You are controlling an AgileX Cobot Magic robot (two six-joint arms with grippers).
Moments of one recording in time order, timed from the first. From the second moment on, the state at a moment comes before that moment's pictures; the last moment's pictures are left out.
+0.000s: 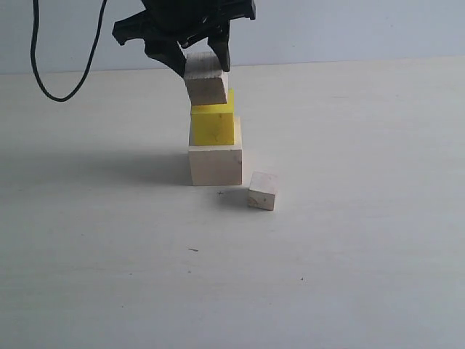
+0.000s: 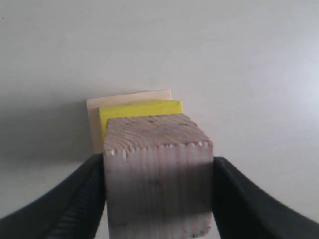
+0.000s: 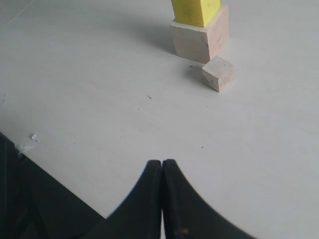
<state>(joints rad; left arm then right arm) -0.58 2.09 -2.03 -0.12 1.23 -0.44 0.37 0.35 -0.59 0.43 1.05 -0.18</state>
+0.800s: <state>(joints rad) -0.59 2.11 -2.03 -0.11 1.23 -0.44 0.37 0.35 -0.59 0.43 1.05 -0.18</state>
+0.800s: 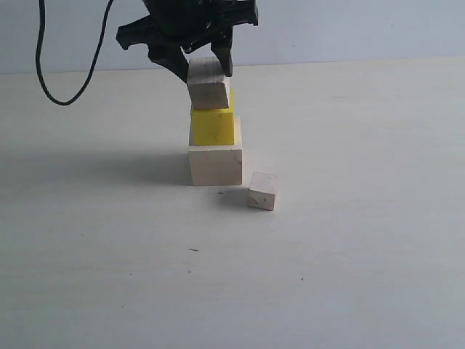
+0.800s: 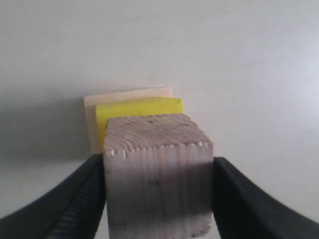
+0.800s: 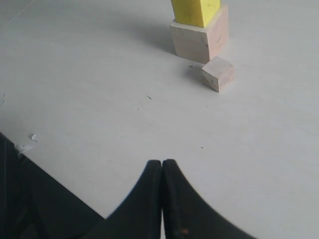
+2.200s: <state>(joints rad) -0.59 2.11 -2.03 -0.09 1.22 -0.47 0.37 0.35 -0.59 0.43 1.05 -0.18</state>
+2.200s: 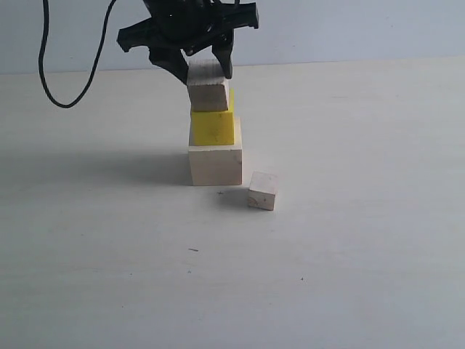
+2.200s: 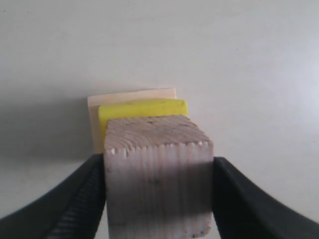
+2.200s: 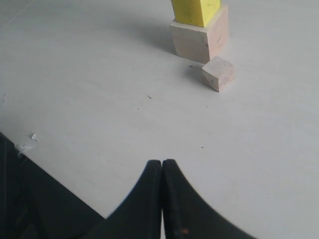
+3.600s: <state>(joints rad) -0.59 2.11 -2.03 -0.07 1.22 -0.49 0.37 0.35 -0.59 0.43 1.05 -0.18</state>
